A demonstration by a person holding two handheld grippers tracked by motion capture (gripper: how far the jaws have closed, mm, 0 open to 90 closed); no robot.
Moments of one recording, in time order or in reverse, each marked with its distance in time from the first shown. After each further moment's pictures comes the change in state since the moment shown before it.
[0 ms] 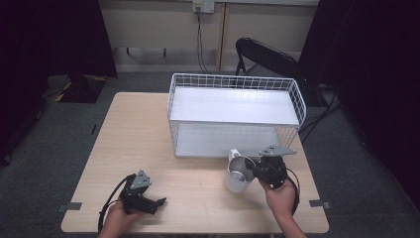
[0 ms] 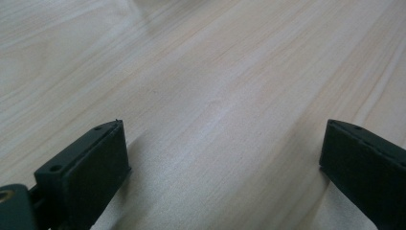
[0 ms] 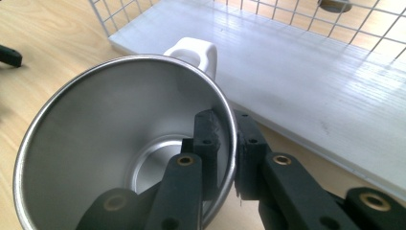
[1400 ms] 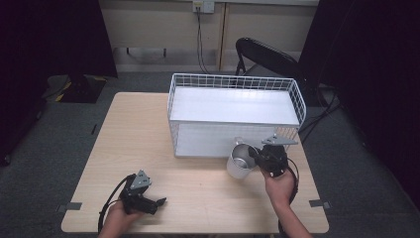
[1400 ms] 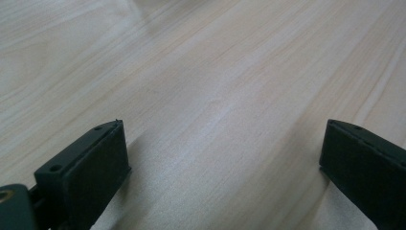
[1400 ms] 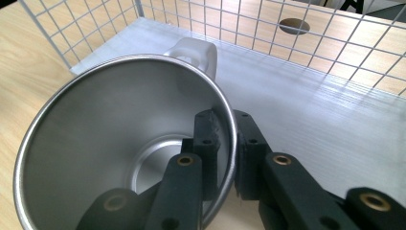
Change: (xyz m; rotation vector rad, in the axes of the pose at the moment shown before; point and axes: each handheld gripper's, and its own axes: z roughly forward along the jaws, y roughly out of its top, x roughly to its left) left arm 0.000 0.000 0.000 -0.001 0.002 -0.001; right arm -0.019 0.018 0.011 -0.050 -0.082 0.041
